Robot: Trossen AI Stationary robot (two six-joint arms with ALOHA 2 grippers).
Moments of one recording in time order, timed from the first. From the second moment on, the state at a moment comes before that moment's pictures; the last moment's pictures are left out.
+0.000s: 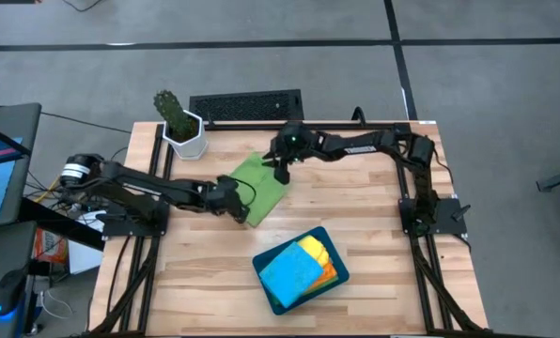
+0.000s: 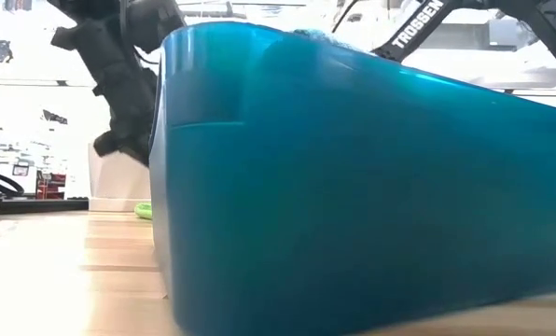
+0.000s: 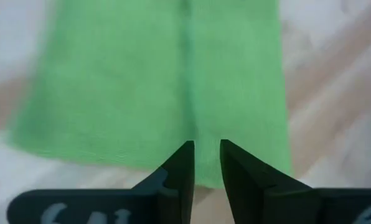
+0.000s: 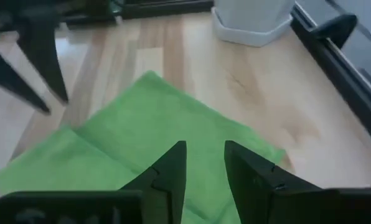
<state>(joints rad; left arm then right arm) -0.05 1.38 0.69 -0.36 -0.32 -0.94 -0.39 2.01 1.26 0.16 -0.34 -0.19</state>
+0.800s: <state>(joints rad) 0.13 1.32 0.42 -0.25 -0.47 -1.33 -0.45 2.01 1.48 -0.20 -0.38 -0.21</state>
